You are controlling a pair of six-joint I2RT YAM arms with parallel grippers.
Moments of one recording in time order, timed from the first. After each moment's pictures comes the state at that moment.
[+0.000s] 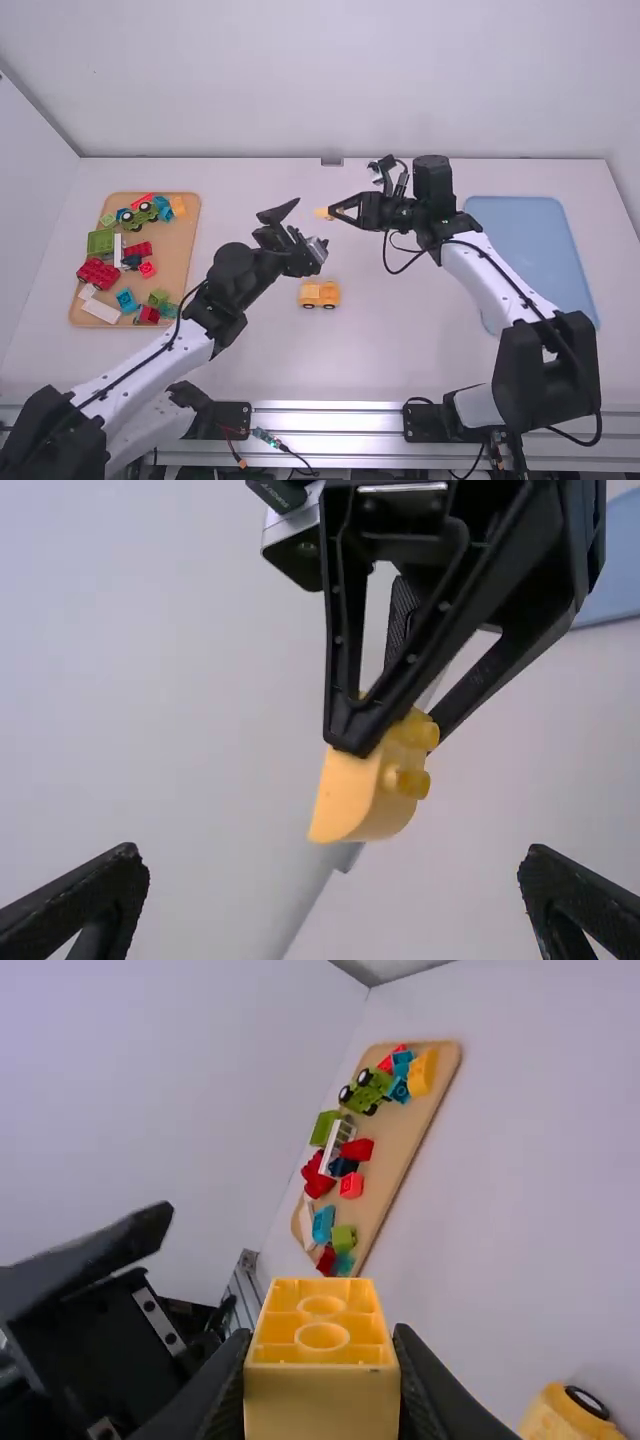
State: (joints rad) left arm -0.52 1.11 0.52 0.54 0.08 0.80; right arm 0.26 1.54 1.07 -0.08 -1.04 0.56
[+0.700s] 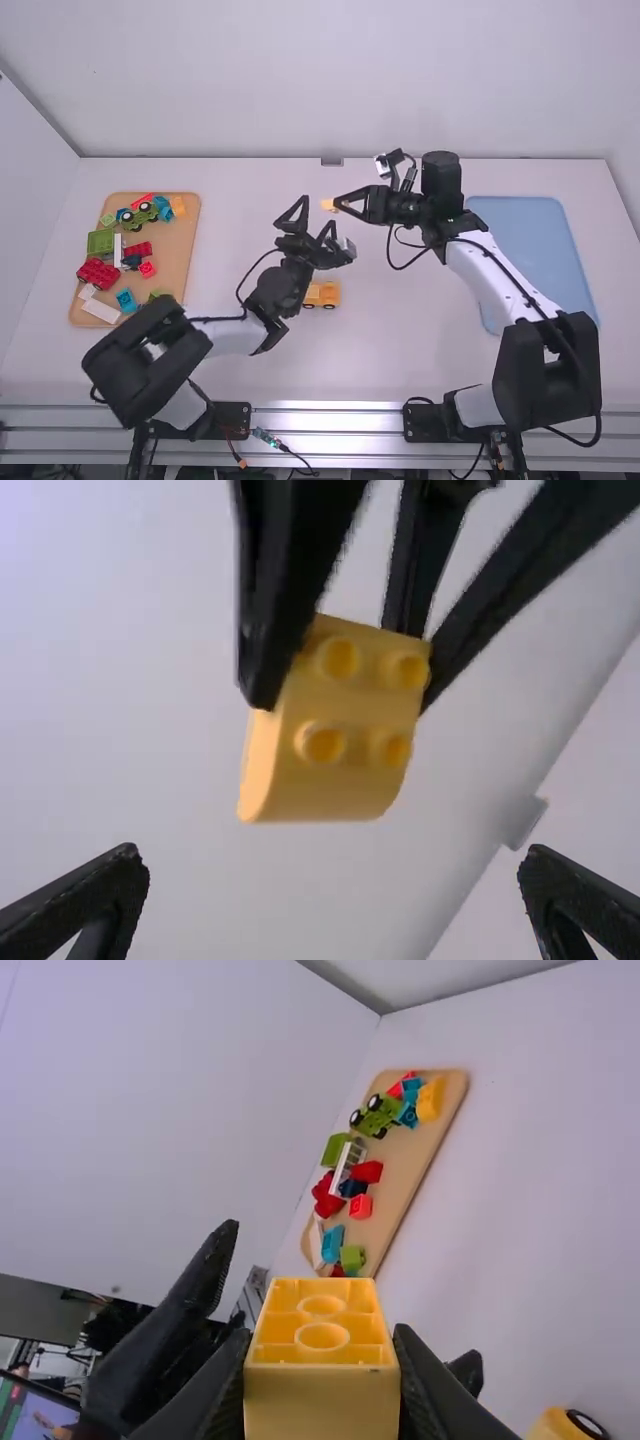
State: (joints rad) left arm -0.71 1.61 0.49 1.33 -0.46 1.14; right arm 0.23 1.54 1.07 -0.01 -1.07 0.60
